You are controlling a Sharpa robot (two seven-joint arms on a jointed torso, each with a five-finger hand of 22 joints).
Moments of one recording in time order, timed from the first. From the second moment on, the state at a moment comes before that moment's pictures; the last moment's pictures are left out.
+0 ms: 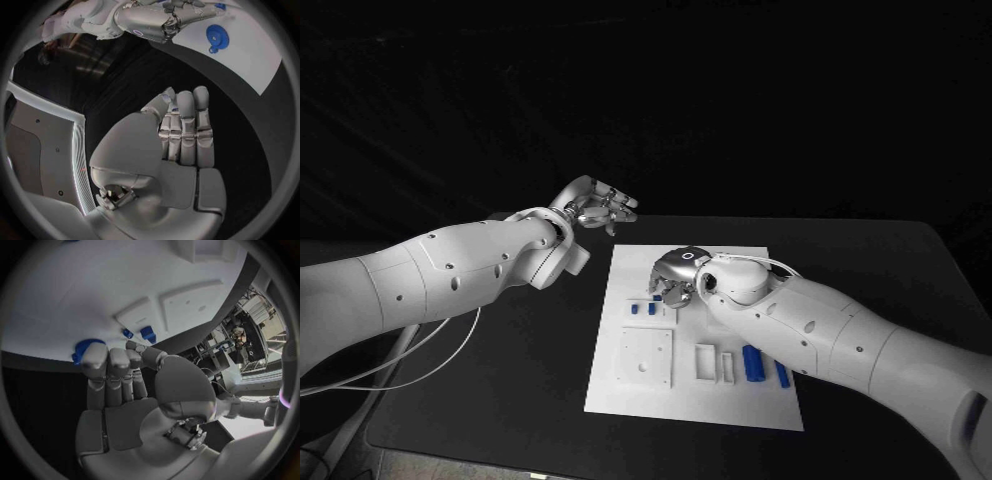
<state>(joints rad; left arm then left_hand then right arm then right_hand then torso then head) 1.33 -0.74 -0.15 1.24 -0.54 -0.44 0.25 1.40 -0.01 0.22 -0.18 0.17 1.11 0.11 0.06 0.06 1.27 0.03 0.19 0.07 1.27 -0.05 0.94 0.53 0.09 1.27 -0.07 0.33 1.25 1.12 -0.20 0.00 0.89 -1.89 -0.10 0.05 1.09 0.00 0.88 -0.28 0.11 1.02 0.01 0.06 0.06 1.26 -0.06 0.98 1.19 1.45 -0.10 1.00 1.14 0.09 1.42 -0.12 0.94 1.31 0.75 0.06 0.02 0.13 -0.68</state>
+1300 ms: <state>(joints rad) 1.34 -0.74 -0.15 1.24 -0.54 -0.44 0.25 1.40 -0.01 0.22 -0.16 0.17 1.11 0.11 0.06 0.06 1.26 0.04 0.19 0.07 1.27 -0.05 0.93 0.53 0.09 1.27 -0.06 0.31 1.26 1.11 -0.19 -0.01 0.87 -1.90 -0.09 0.04 1.09 0.00 0.89 -0.28 0.14 1.01 0.01 0.06 0.06 1.25 -0.07 0.99 1.18 1.45 -0.10 1.00 1.15 0.08 1.42 -0.12 0.94 1.31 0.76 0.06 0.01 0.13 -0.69</state>
